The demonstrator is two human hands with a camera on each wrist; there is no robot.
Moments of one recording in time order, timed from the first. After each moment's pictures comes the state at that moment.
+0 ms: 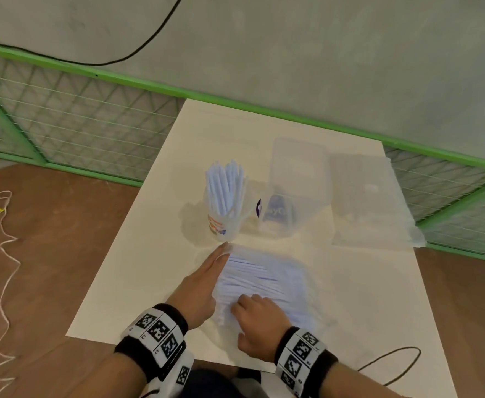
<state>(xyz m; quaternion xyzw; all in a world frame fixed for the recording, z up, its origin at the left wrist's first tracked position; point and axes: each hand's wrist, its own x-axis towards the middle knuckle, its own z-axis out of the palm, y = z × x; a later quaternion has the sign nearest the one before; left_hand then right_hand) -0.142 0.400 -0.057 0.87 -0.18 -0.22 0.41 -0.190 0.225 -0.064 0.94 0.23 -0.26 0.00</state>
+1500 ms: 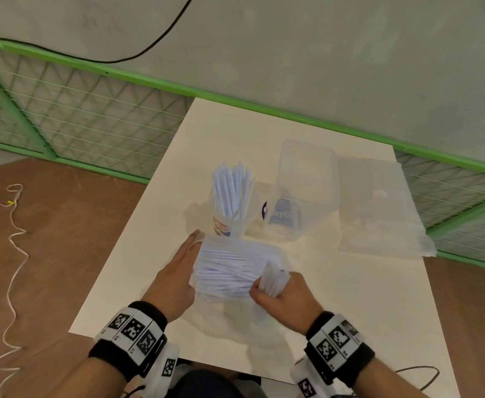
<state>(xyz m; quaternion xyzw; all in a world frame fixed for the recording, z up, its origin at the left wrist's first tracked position) -0.133 0.435 -0.045 0.89 -0.09 -0.17 0.41 -0.158 0.192 -0.025 0.88 -0.02 -0.15 -0.45</state>
